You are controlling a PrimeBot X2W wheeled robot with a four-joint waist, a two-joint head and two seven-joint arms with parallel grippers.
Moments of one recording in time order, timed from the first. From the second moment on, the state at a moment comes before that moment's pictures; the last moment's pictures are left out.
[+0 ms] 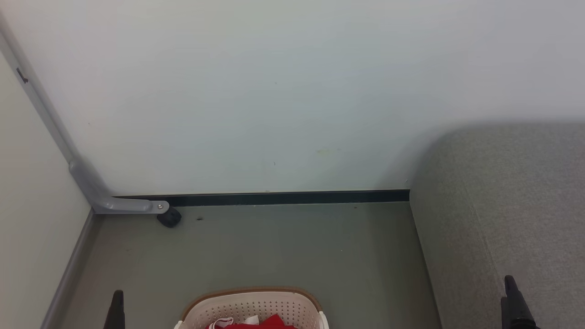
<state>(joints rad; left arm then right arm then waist) -0.01 0.07 0.05 0.32 -1.54 -0.10 -0.05 -0.03 -0.05 -0.04 0.28 1.48 0.08 -0.05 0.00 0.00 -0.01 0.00</state>
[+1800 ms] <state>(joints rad) 0.02 0.05 -0.09 0.06 -0.23 0.09 -0.21 -0.05 -0.07 0.14 0.16 0.43 0.02 -0.21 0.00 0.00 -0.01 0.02</state>
